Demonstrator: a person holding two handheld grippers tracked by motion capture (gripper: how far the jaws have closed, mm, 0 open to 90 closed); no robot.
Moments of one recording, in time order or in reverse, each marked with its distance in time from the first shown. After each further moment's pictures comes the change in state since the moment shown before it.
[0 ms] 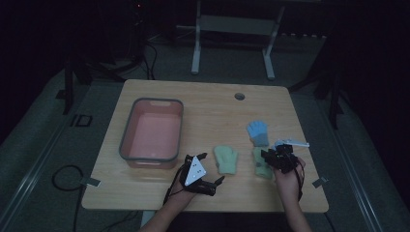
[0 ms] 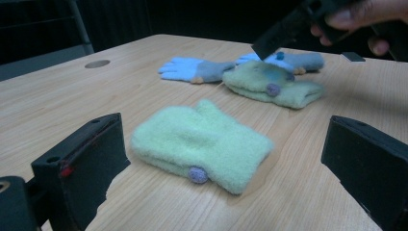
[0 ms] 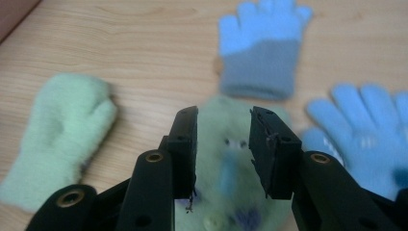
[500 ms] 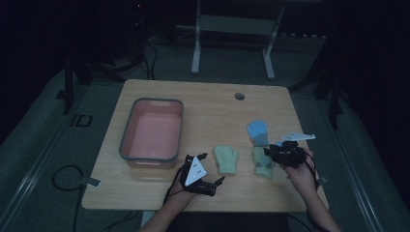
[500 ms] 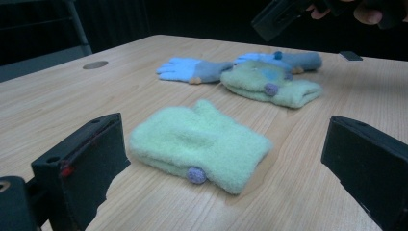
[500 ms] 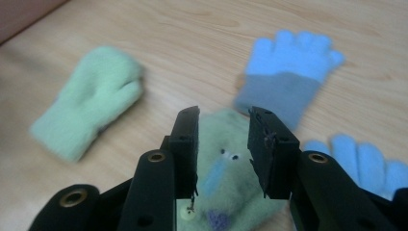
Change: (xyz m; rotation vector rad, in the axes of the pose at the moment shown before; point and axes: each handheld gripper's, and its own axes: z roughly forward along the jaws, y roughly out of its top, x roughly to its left) left arm 0.000 0.000 0.000 0.000 -0.007 0.008; right arm -0.025 0.019 -0.015 0.009 0.191 -0.317
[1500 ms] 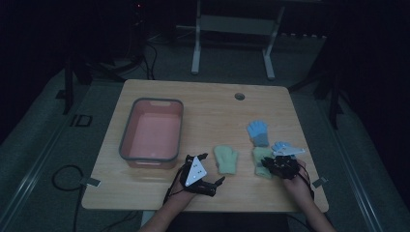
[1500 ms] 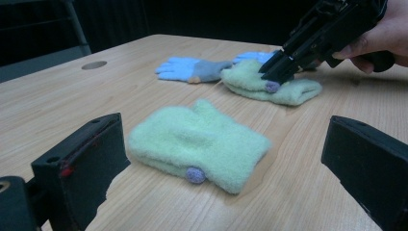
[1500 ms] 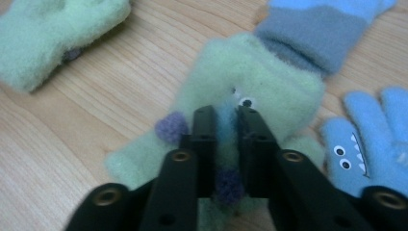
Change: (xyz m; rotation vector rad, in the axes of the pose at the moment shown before) left arm -0.001 0.000 0.000 0.003 -0.001 0.006; right arm 0.005 -0.047 0.033 0.056 -0.021 -0.057
